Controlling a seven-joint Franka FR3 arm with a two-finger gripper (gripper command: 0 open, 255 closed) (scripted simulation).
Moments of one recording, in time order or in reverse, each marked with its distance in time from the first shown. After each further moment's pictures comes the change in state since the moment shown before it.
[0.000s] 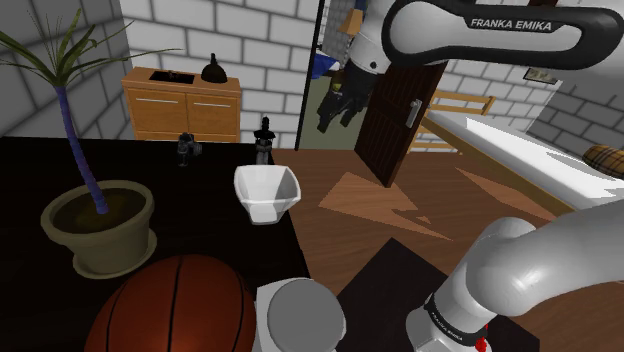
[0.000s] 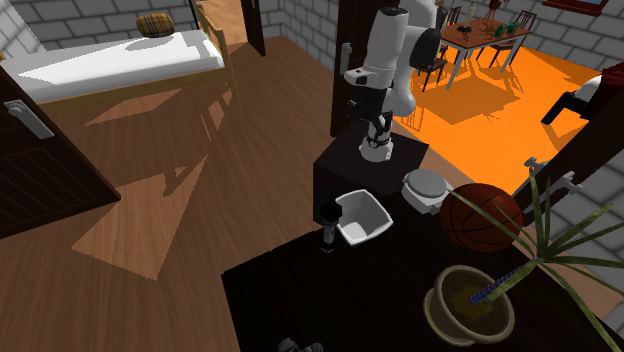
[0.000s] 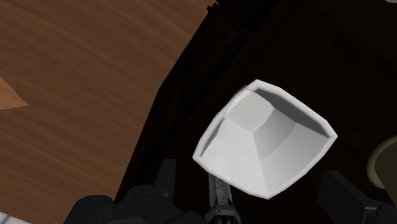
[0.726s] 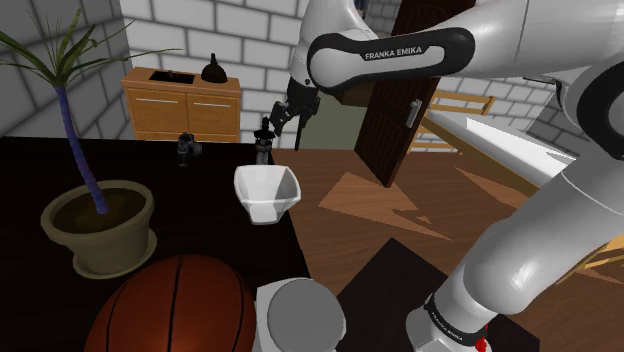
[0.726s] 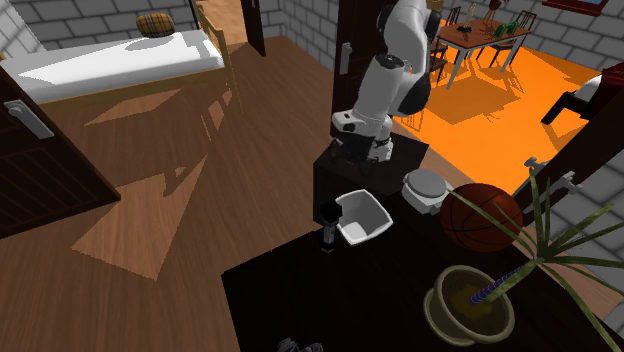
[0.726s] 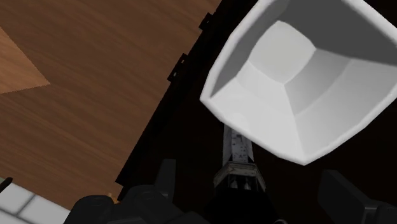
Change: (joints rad) arm -0.045 0.408 0.107 0.217 -0.188 0.194 0.157
